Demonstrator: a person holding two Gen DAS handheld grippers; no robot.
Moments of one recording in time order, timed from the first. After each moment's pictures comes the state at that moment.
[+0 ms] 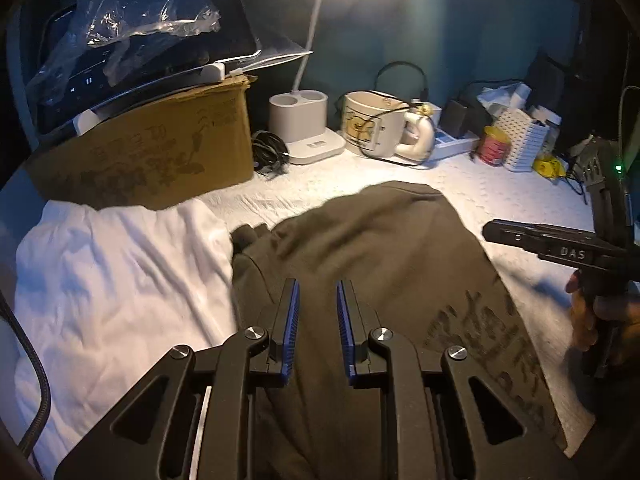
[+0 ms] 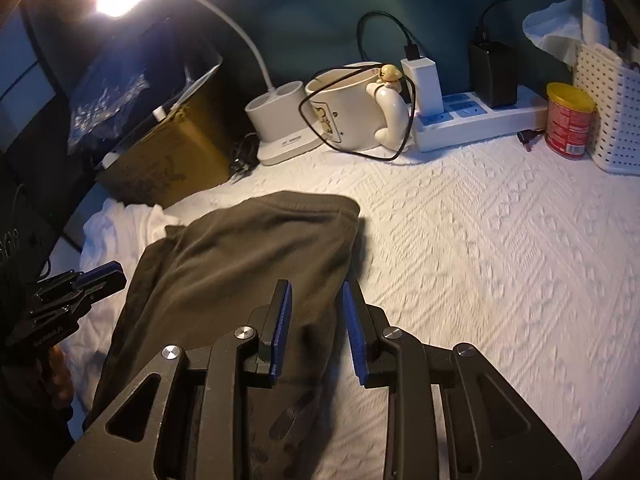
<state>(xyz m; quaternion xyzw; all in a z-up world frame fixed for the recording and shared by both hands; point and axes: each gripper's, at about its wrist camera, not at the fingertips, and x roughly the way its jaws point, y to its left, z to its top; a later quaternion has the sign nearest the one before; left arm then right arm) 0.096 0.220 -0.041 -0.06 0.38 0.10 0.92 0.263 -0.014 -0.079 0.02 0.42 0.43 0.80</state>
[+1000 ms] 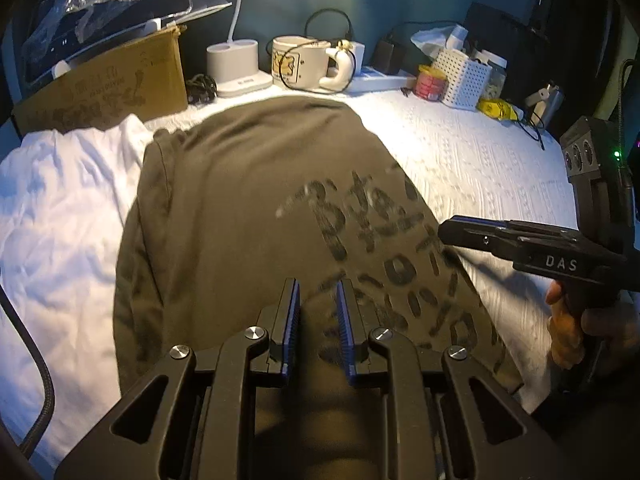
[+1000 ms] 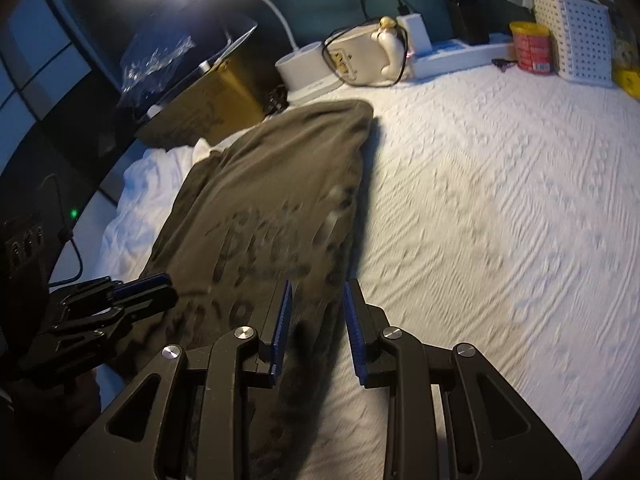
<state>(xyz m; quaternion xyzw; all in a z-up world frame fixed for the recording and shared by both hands) 0.044 0.127 -0.077 -0.07 0.43 0.06 0.90 0.171 -0.072 -0.106 0.04 0.45 0.46 0.76</state>
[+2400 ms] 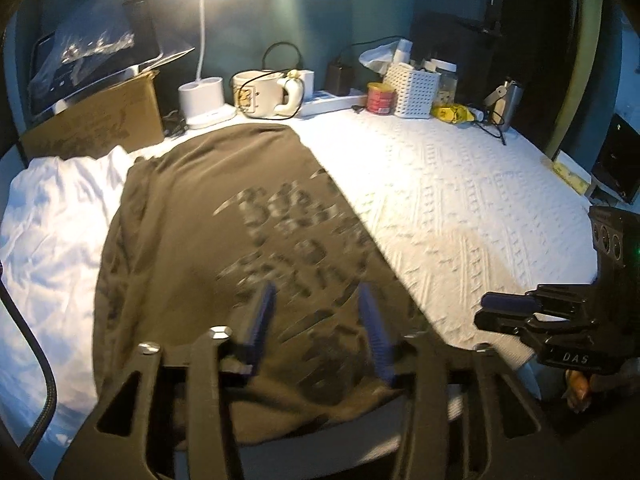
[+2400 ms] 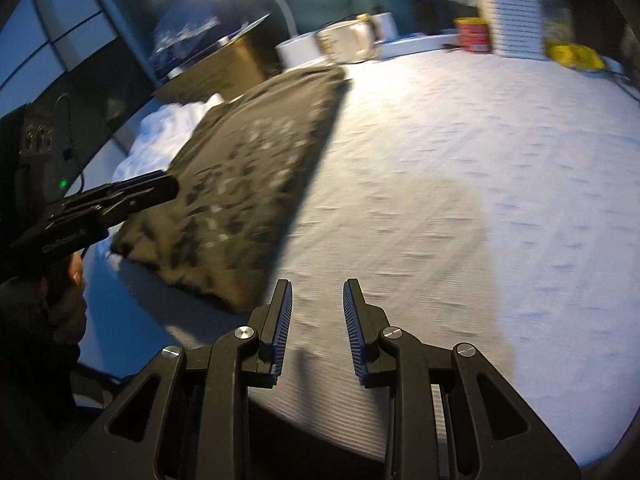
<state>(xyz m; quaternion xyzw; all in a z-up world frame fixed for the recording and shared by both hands) 0.011 0.060 -0.062 -0.04 0.38 0.04 0.92 0.086 -0.186 -0.112 0.01 0.44 0.42 0.80</state>
